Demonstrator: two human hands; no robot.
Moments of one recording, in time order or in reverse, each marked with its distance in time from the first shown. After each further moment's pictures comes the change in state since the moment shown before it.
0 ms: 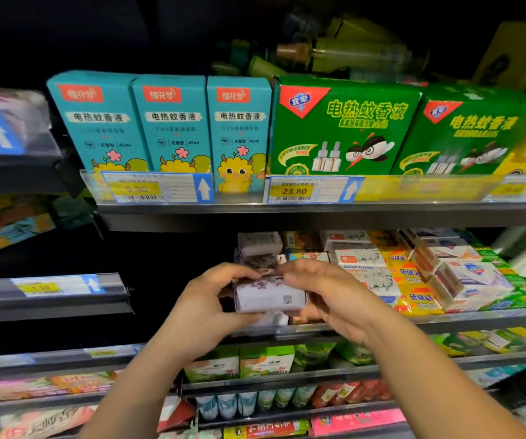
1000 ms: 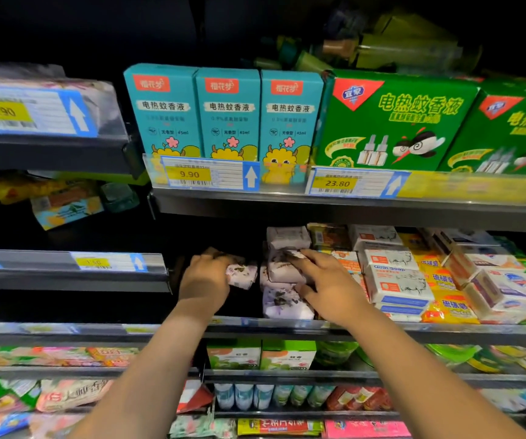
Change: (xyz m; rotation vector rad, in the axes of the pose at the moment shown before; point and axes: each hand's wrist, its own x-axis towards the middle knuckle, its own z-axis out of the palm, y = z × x) left_hand 0.034 -0.092 -0.013 0.760 0.136 -0.301; right_hand 0.093 0.073 -0.035 -1.377 0.200 -0.548
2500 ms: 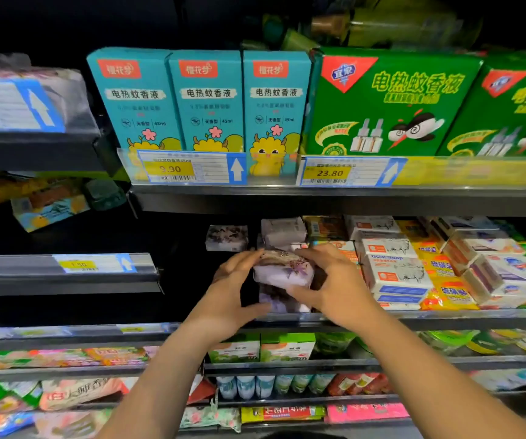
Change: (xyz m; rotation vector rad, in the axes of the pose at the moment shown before) left_hand -0.042 0.030 -0.005 -0.488 -0.186 0.244; right_hand -0.024 -0.032 -0.027 0.426 0.135 0.116
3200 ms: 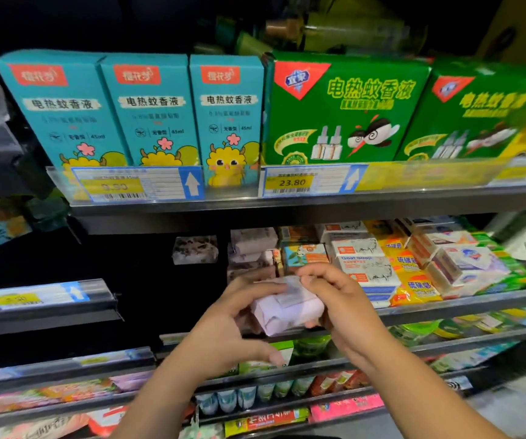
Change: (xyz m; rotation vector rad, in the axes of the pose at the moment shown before) left_hand -0.007 0.036 0.012 -0.577 -0.173 0.186; right_hand -0.040 -0.037 -0.026 0.846 0.172 0.482
